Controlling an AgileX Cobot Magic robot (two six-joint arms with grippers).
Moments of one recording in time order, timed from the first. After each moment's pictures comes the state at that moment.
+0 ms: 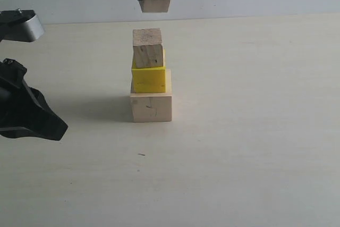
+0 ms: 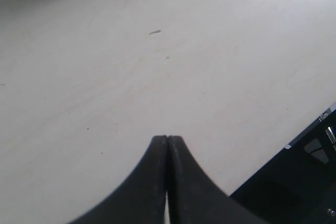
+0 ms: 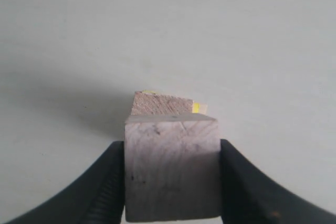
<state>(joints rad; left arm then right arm) -0.49 1.20 -0.83 -0.40 0.96 0.25 0.79 1.87 -1.92 -0.20 1.23 0.58</state>
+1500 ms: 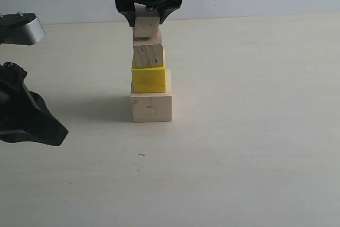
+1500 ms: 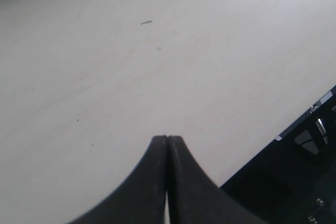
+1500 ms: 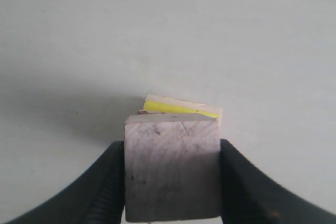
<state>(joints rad) -0.49 1.20 -0.83 -0.42 0.99 0.25 0.79 2.02 -1.99 -0.20 1.22 0.65</state>
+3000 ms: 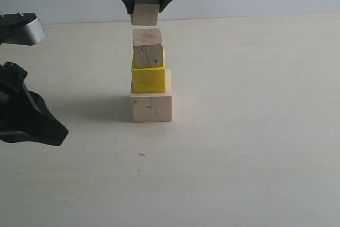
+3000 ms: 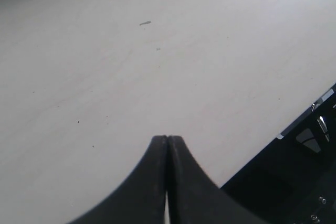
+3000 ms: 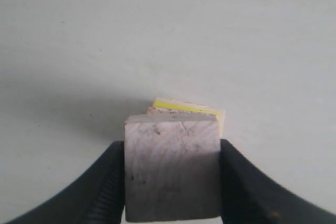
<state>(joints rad) -0.49 1.20 -0.83 -0.42 0.99 0.27 0.79 1.97 -1.99 -0.19 1.23 0.64</state>
